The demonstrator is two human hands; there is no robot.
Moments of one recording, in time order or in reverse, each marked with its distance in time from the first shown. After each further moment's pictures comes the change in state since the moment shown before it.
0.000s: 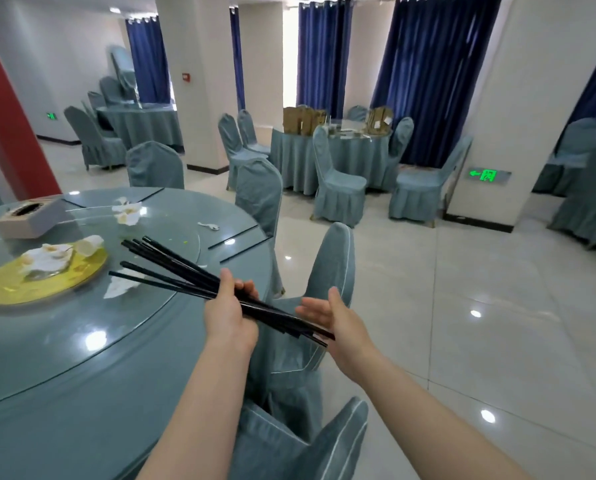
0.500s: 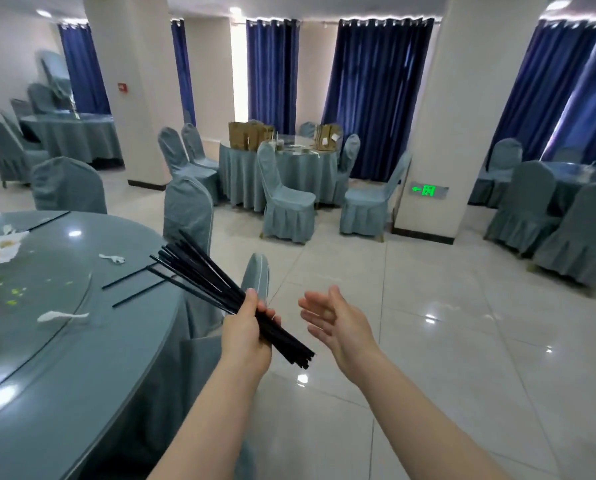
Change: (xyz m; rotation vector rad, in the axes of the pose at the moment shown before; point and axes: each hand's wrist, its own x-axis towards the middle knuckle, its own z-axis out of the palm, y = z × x) left_hand 0.010 -0.193 0.150 0.168 -0.231 -0.209; right_hand 0.076 -0.080 -0.199 0.116 0.164 -0.164
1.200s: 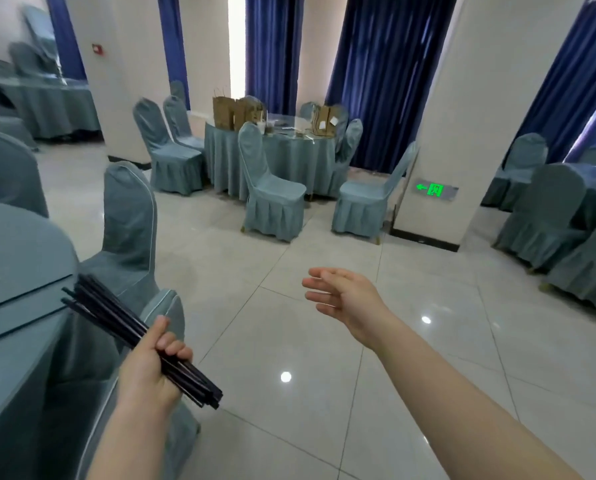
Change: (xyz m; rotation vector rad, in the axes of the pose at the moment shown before) left_hand 0.227 -0.103 0.138 -0.176 0.165 -0.014; right_hand 0.318 -0.111 -0.205 -0.228 -0.082 0.023
